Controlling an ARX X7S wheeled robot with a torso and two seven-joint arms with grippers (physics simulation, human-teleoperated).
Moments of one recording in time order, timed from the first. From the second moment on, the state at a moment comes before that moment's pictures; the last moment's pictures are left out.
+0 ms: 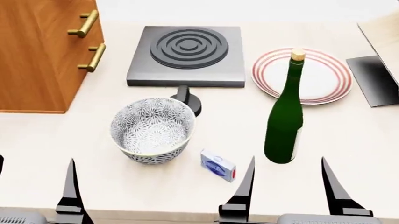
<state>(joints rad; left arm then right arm) -0.03 -0.16 0.13 0.56 -0.05 -0.32 -0.18 0.04 0.16 -0.10 -0.62 0.01 0.38 0.19</state>
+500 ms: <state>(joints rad) -0.03 -0.17 0.14 0.57 -0.07 -0.32 -0.21 0.04 0.17 -0.13 -0.60 0.01 0.36 0.21</state>
